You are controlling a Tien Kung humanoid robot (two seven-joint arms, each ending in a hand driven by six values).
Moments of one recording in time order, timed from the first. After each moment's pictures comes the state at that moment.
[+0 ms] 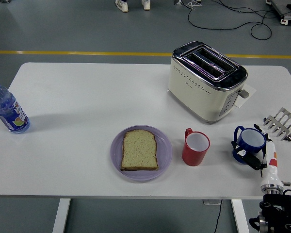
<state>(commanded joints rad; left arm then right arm) 0.02 0.00 -0.34 -0.18 0.32 0.17 -0.06 0.21 -0.11 1.01 0.78 -0.98 -0.57 0.64</state>
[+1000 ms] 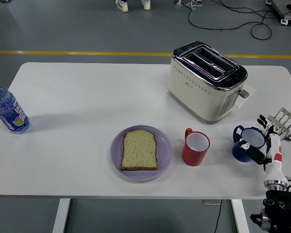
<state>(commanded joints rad) 0.01 0.00 -0.36 -0.19 0.33 0.17 -0.06 0.15 -0.13 1.08 0.97 -1.03 -0.58 0.64</state>
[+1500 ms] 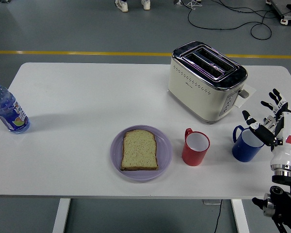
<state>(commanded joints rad) 0.01 0.00 -0.36 -0.19 0.33 0.17 -0.06 0.12 -0.16 1.20 1.28 -1.05 -0.56 0.56</state>
